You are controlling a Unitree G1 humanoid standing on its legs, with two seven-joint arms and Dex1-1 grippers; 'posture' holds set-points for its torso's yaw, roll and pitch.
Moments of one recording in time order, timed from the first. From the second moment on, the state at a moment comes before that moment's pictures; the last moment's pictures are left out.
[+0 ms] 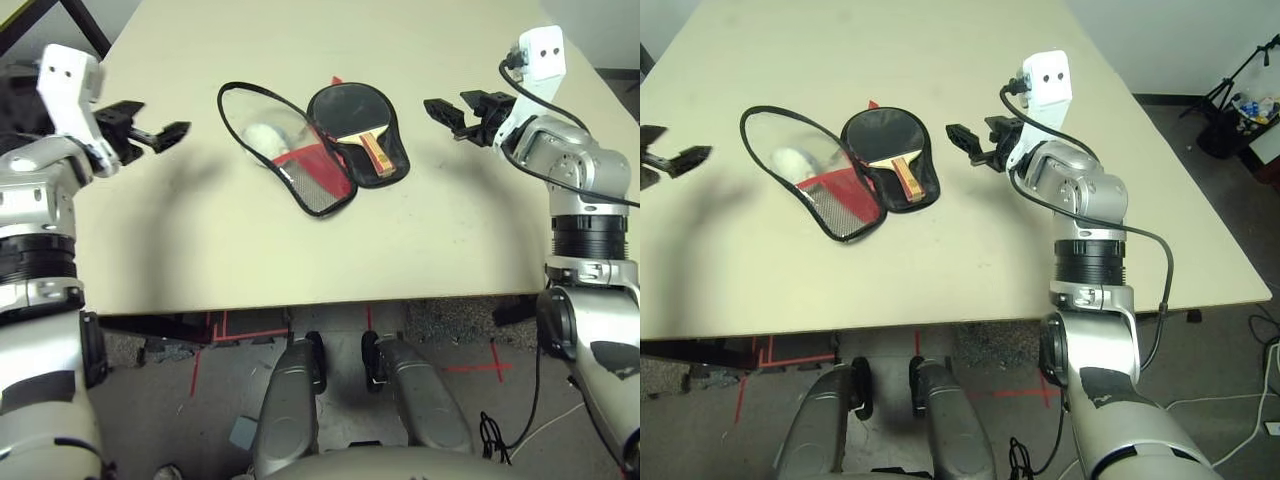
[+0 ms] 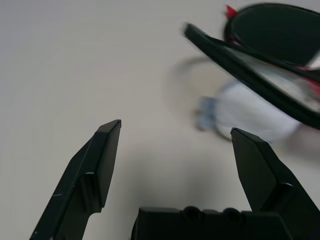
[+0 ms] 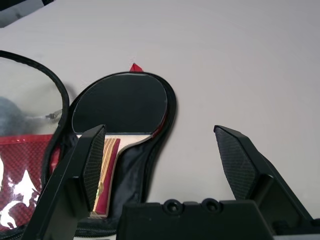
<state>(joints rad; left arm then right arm) -0.72 0.82 0.13 0.31 -0.29 0.55 -0.86 -0.91 -0.41 -0.17 0.24 0.30 0.72 0.53</state>
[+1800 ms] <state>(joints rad) -0.79 0.37 0.18 0.17 -0.40 0.64 -0.57 -0.96 -0.20 -0.66 0.21 0.66 1.59 0.08</state>
